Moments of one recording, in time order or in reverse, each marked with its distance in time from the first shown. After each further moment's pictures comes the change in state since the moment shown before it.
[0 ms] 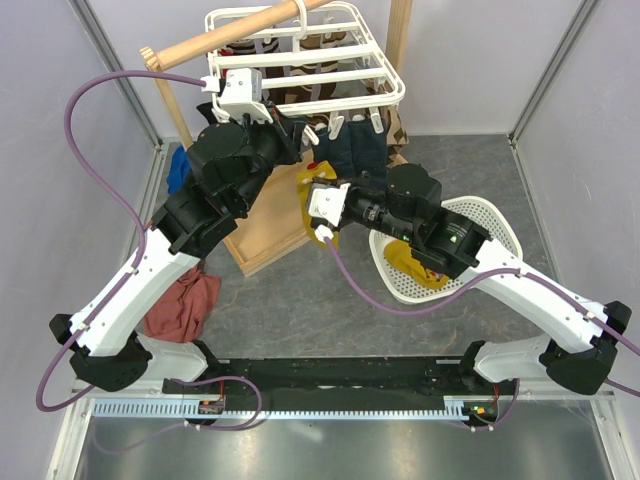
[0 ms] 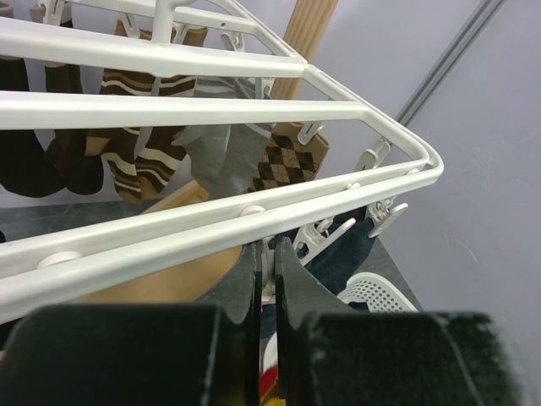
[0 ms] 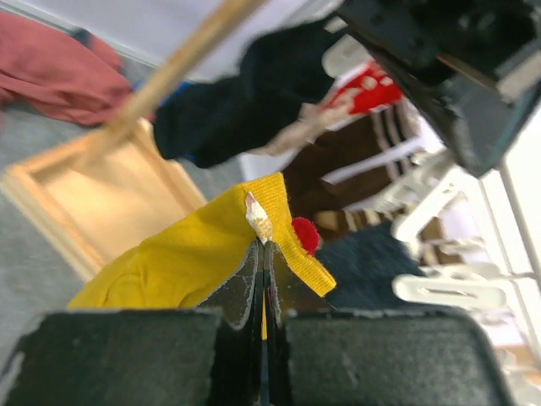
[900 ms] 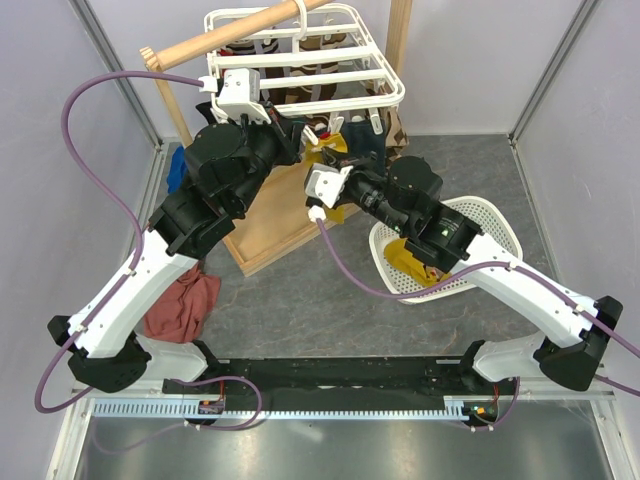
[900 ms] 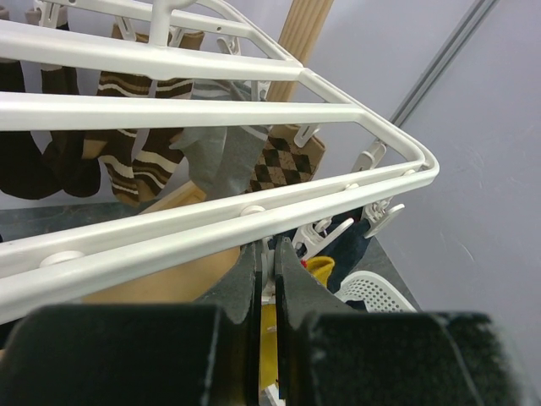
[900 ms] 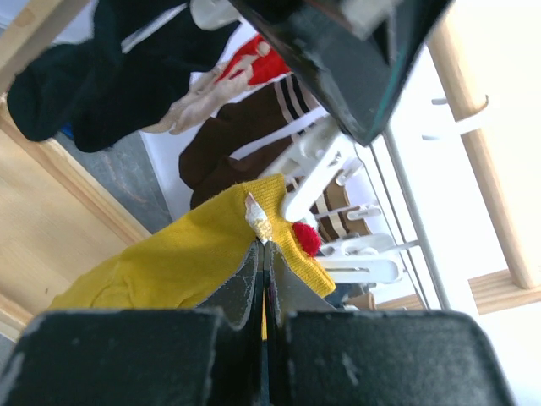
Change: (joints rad) left arm 0.000 -0.008 0.000 -0.005 0.010 0.000; right arm -0.031 0.041 -0.006 0.179 0.182 -0.126
